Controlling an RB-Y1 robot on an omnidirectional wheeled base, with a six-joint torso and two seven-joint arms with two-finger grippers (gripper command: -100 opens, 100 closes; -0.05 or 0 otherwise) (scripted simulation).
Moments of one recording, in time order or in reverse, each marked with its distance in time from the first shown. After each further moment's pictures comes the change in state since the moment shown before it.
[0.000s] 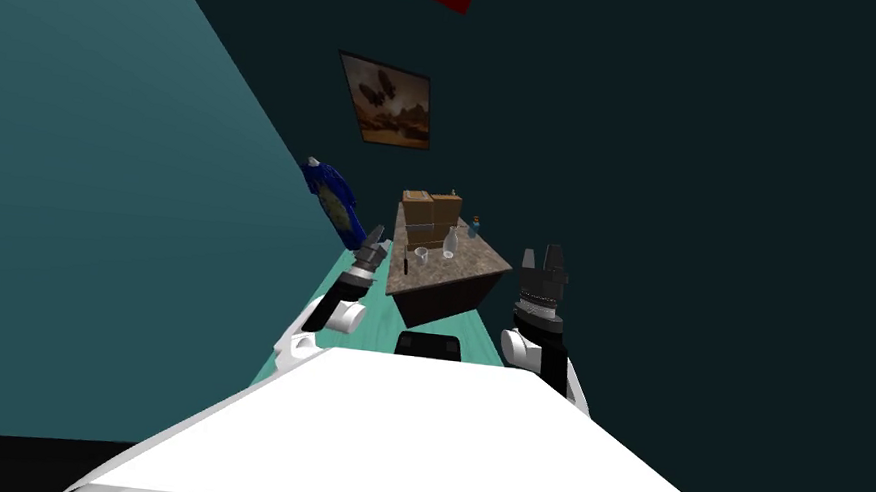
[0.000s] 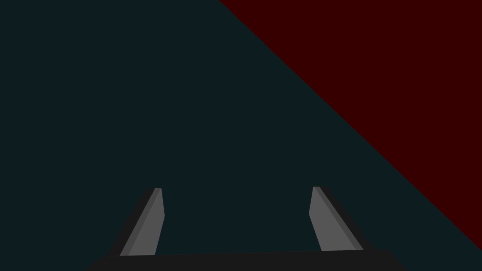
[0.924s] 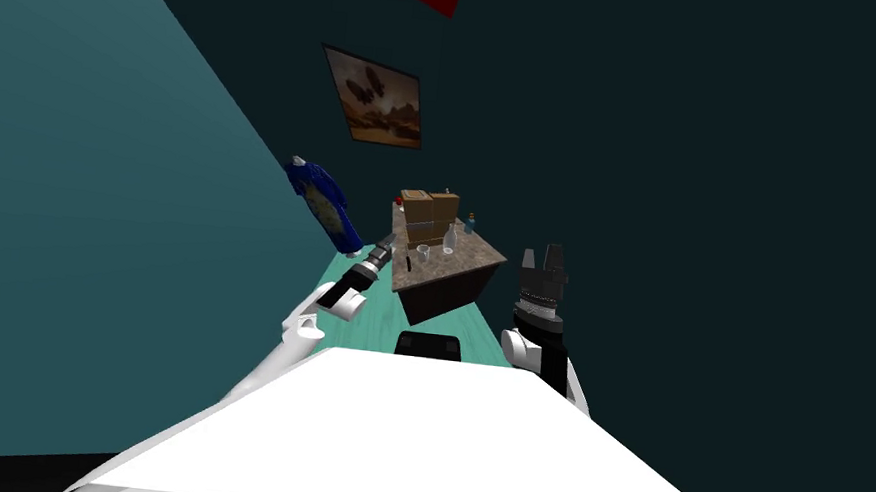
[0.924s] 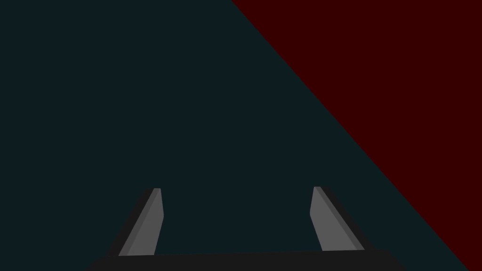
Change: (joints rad) left arm -0.125 0.162 -0.033 0.088 0.020 0.284 0.042; right arm 0.000 0.000 0.000 0.000 0.000 0.000 0.000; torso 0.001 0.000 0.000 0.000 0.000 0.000
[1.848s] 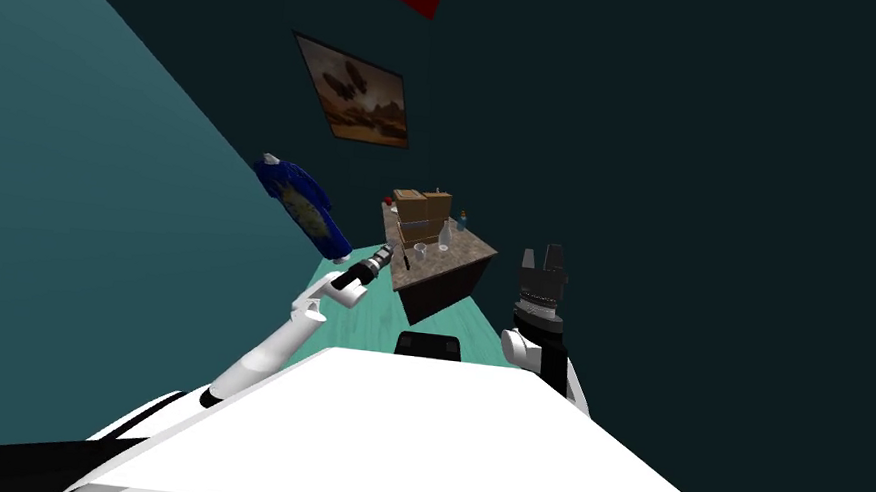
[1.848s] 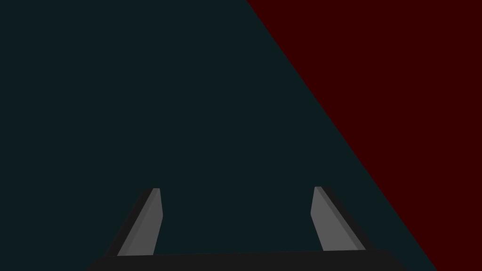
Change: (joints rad) left arm -0.127 0.128 -0.043 0.124 0.046 0.274 0.008; right arm 0.000 0.000 0.000 0.000 0.000 0.000 0.000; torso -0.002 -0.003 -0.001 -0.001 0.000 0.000
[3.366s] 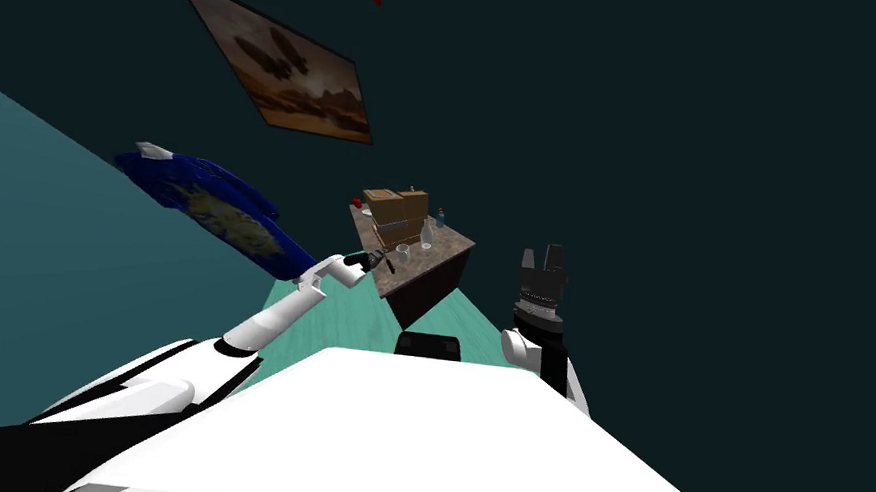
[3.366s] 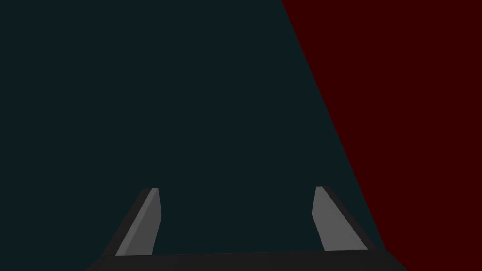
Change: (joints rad) left arm -0.216 0.178 -0.073 0.236 0.131 0.416 -0.053; right arm 0.000 0.000 0.000 0.000 0.000 0.000 0.000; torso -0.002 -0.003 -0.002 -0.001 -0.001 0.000
